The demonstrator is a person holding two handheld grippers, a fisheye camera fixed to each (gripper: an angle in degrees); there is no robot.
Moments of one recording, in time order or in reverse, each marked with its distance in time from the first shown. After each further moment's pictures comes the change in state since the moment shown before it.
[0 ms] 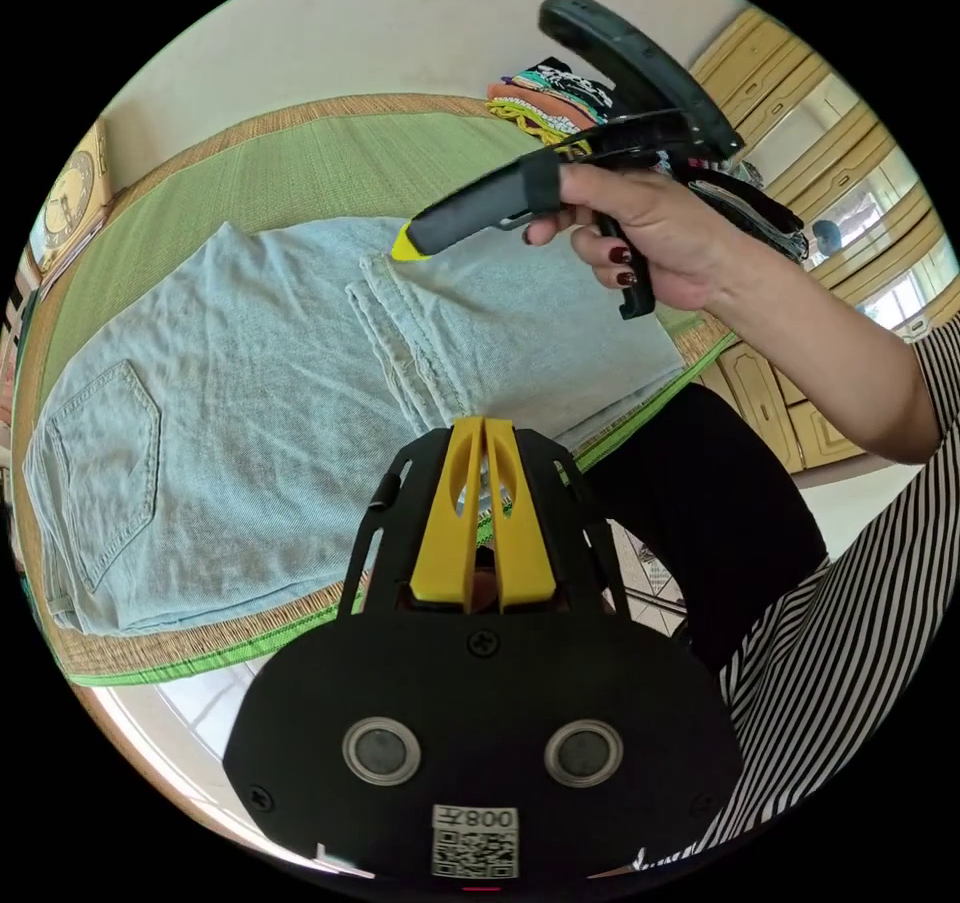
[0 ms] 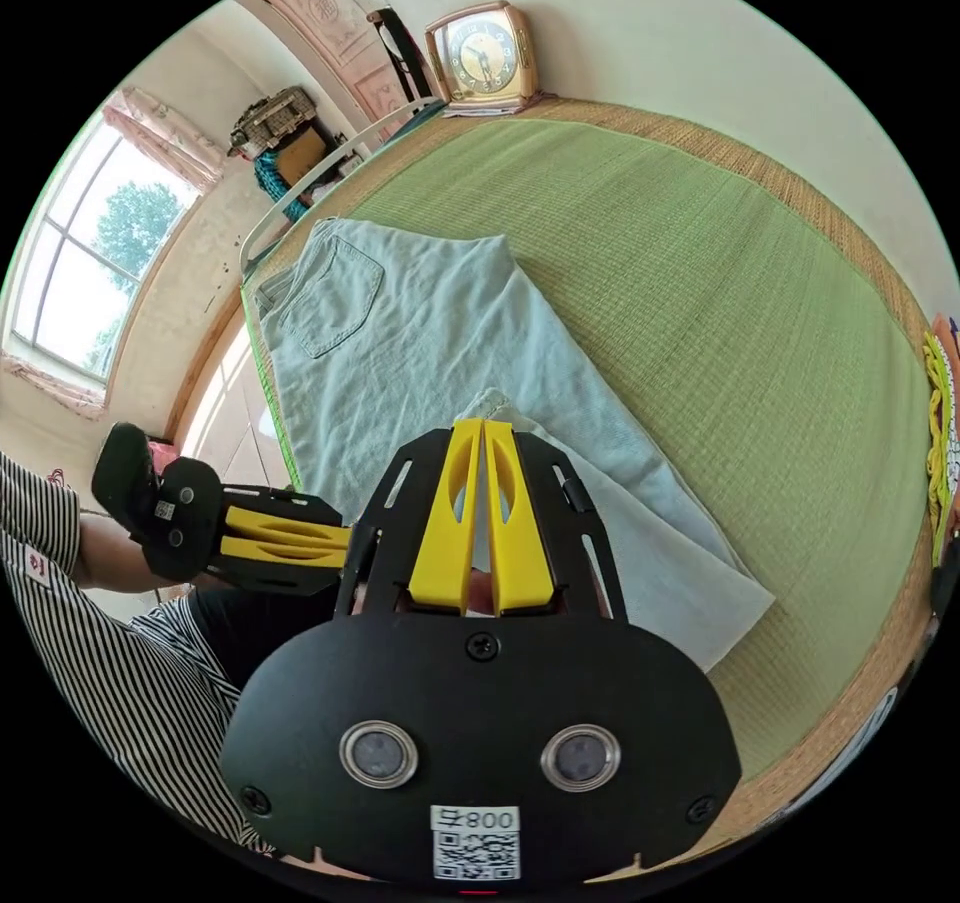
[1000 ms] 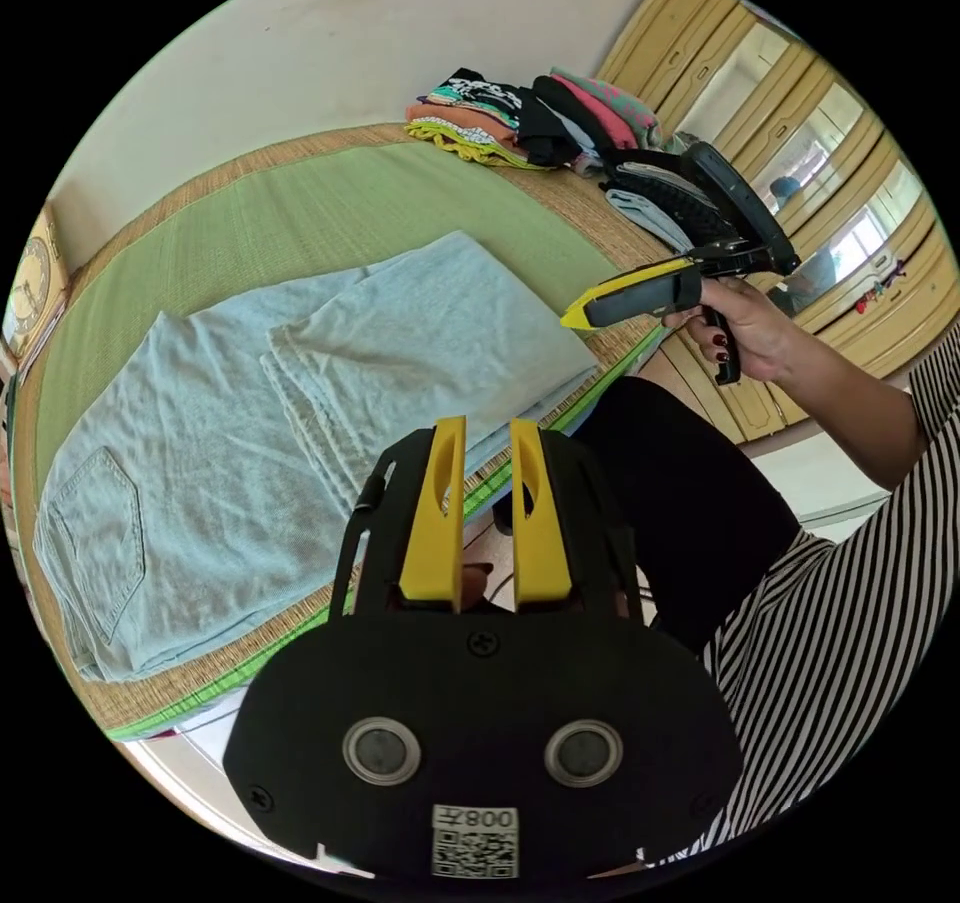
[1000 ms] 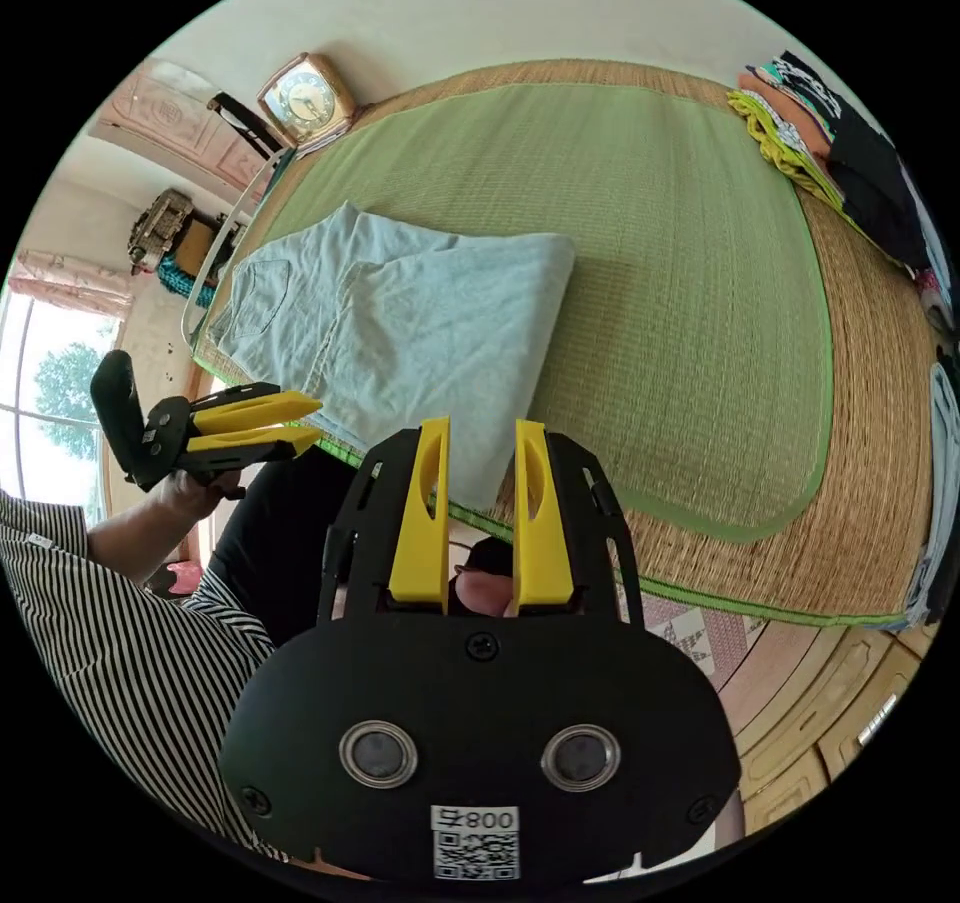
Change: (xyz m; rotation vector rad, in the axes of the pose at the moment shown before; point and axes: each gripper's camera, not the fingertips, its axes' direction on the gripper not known) left arm 0.189 -0.020 0.005 0.028 0.071 0.179; right arm 0.093 0.252 -0.098 0.036 0.031 0.474
